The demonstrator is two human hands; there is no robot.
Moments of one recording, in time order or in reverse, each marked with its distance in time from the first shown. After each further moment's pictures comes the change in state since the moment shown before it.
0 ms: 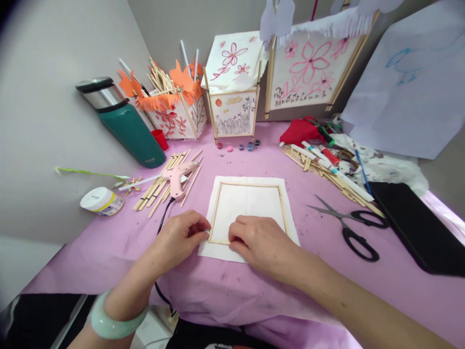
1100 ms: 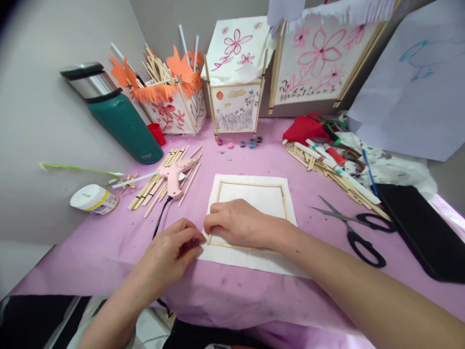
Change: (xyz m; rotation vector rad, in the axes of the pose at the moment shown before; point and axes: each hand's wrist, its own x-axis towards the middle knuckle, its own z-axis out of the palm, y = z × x) left_hand -0.024 -0.005 0.001 -0.016 -0.025 0.034; right_hand 0.060 0.015 0.002 0.006 -0.050 -0.430
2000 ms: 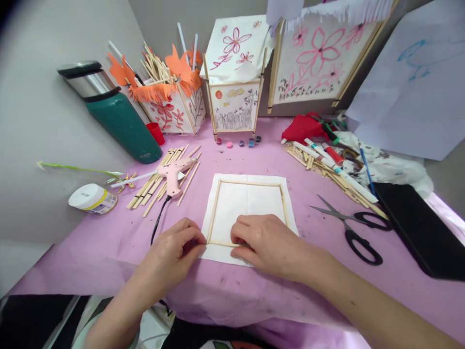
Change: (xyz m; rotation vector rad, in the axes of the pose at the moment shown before) left_hand 0.000 0.006 0.006 0.033 0.008 -0.027; right_hand -0.056 -0.026 -0.006 -0.033 -0.023 0.313
